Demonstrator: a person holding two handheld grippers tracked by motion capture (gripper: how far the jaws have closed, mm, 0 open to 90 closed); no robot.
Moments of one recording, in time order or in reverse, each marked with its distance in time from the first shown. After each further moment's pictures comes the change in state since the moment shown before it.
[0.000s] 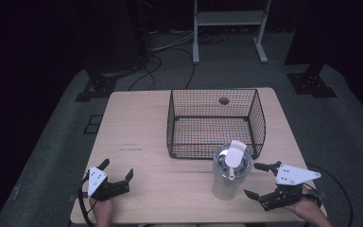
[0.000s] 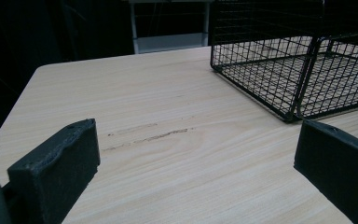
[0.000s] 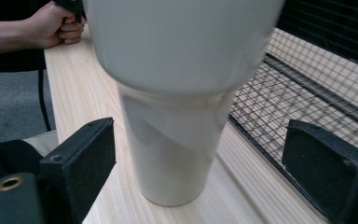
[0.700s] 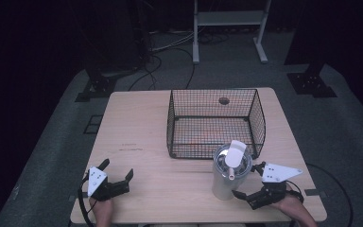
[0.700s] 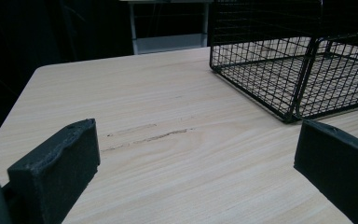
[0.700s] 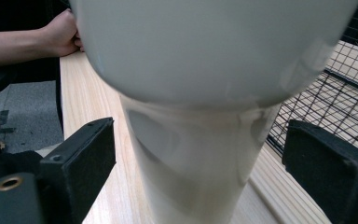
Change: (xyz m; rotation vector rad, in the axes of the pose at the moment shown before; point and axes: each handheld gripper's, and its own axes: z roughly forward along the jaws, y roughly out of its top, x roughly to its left) left arm 0.000 0.000 0.000 -0.003 -0.003 0.001; right arm 0.001 -0.007 0.036 -0.030 0.085 0.032
